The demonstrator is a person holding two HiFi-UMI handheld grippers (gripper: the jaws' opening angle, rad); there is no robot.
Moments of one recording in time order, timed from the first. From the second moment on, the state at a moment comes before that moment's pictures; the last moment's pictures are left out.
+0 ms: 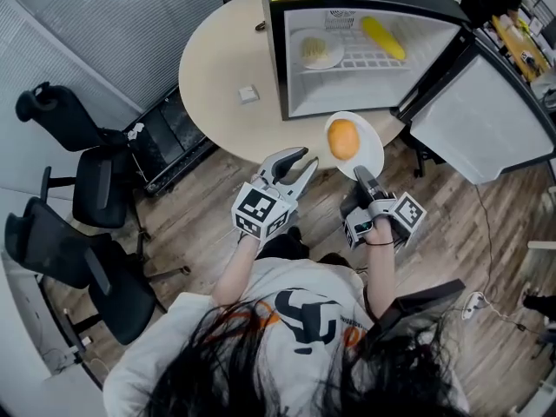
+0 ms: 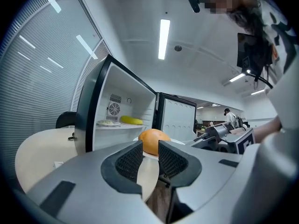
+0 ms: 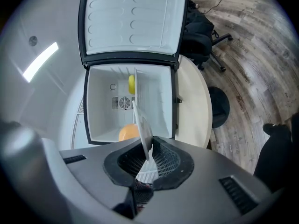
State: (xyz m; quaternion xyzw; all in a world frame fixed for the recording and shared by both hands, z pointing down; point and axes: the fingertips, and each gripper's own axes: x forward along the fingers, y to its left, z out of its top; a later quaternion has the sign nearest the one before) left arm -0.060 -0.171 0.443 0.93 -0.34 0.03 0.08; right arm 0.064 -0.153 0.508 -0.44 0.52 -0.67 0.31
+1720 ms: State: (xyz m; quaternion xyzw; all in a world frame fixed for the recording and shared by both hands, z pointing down) left arm -0.020 -0.251 0.449 0.94 -0.34 0.04 0.09; right arm 0.129 -0.309 0.470 -0.45 0.53 -0.64 0.33
